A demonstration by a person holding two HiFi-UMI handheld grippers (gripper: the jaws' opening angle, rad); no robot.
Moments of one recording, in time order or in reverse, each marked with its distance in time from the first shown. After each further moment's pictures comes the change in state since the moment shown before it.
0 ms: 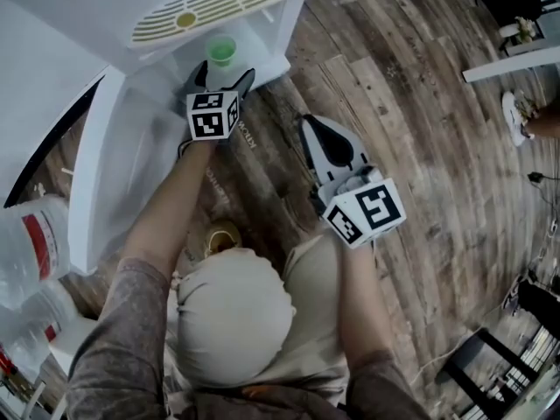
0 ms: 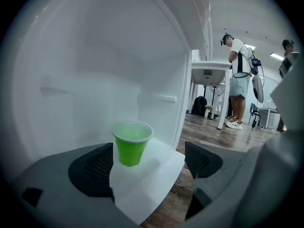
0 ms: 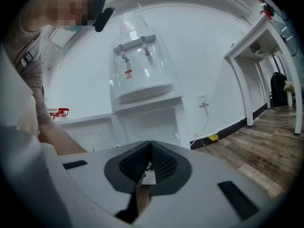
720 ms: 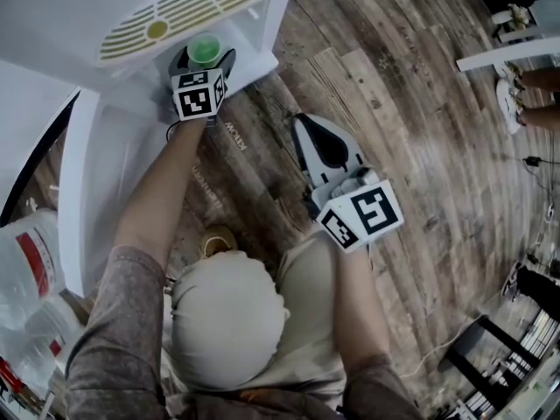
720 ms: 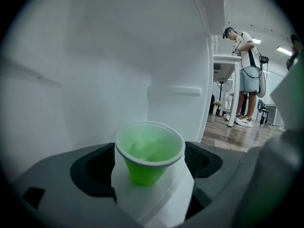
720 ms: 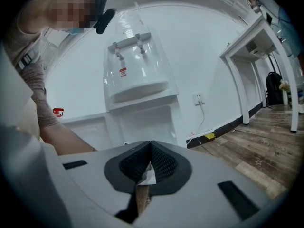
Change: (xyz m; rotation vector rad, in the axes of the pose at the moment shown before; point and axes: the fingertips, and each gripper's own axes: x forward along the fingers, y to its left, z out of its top) left arm 0.049 0.034 0.004 0.009 0.036 0.074; right arm 0.006 -0.012 -0.004 0.019 0.009 -0.045
